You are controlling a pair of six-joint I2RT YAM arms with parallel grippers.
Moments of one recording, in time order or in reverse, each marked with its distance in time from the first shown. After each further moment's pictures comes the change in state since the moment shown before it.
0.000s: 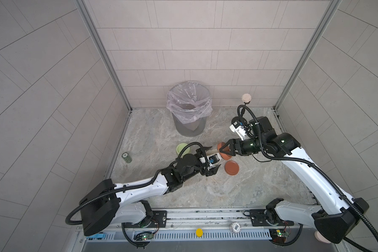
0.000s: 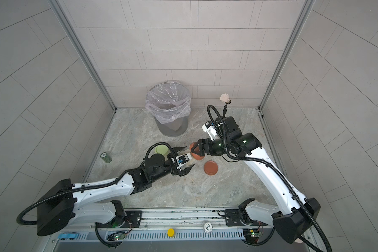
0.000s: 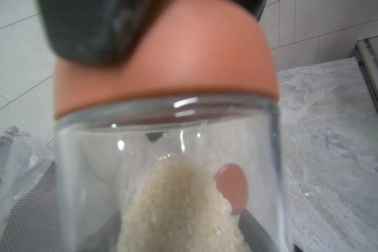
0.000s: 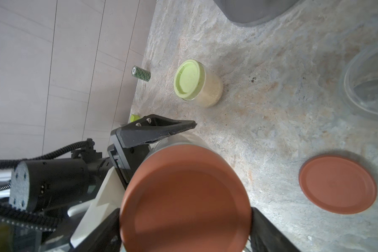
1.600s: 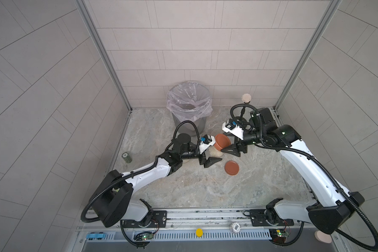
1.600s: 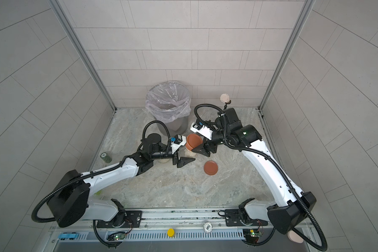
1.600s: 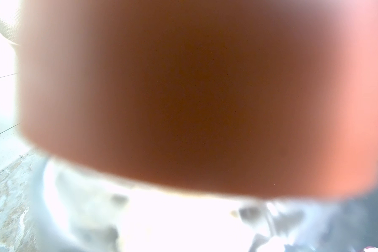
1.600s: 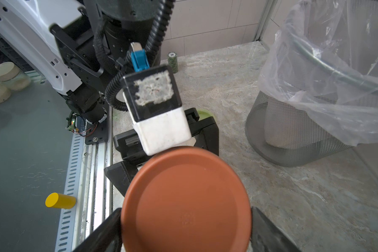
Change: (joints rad) left arm 0.279 0.130 0.171 -0.026 0.694 -0.323; right arm -0.030 0.101 0.185 -0.055 -0.101 -1.015
